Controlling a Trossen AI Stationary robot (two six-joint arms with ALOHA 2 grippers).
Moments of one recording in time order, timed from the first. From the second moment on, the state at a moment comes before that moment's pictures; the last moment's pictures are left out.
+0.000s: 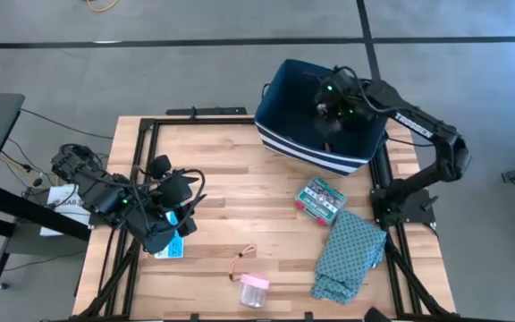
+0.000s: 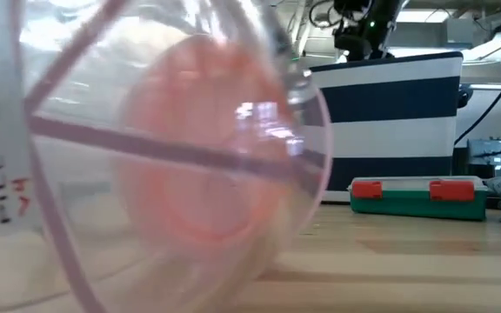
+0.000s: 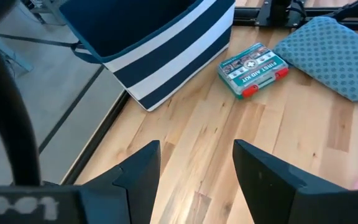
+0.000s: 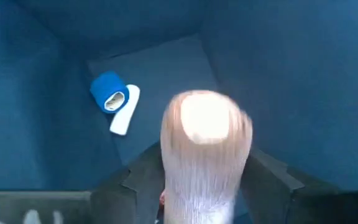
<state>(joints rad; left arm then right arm) -0.62 1.48 1.86 -1.52 -0.89 -0.77 -0.63 1.44 1.51 -1.11 0.19 -0.01</state>
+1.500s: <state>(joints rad) -0.76 2.21 1.86 -1.24 -0.57 -0.93 -0.05 1.24 1.75 -1.12 0.19 0.08</state>
